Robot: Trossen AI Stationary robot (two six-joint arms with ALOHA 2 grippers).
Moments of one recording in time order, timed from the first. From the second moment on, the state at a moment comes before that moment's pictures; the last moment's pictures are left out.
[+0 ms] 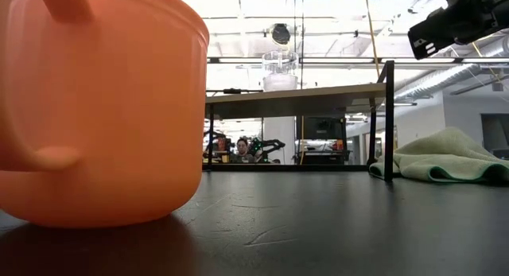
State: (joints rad) left arm 0.02 0.45 0.24 0.24 0.08 0.04; right arm -0.07 0.30 0.38 -0.36 -0.24 -0.04
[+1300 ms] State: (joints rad) left arm 0.39 1.00 0.65 0.37 0.39 0.03; right arm 0.02 0.16 0.42 -0.46 -0.24 0.00
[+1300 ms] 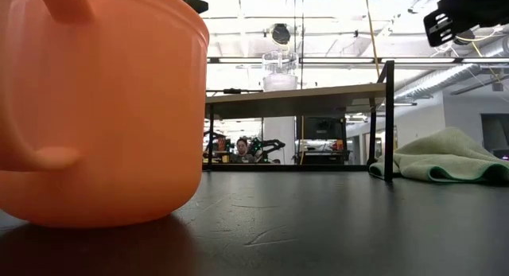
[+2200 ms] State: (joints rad) left arm 0.46 1.33 1.04 0.17 0.54 0.02; right arm 0.03 0.13 0.42 -0.47 -0.24 -0.02
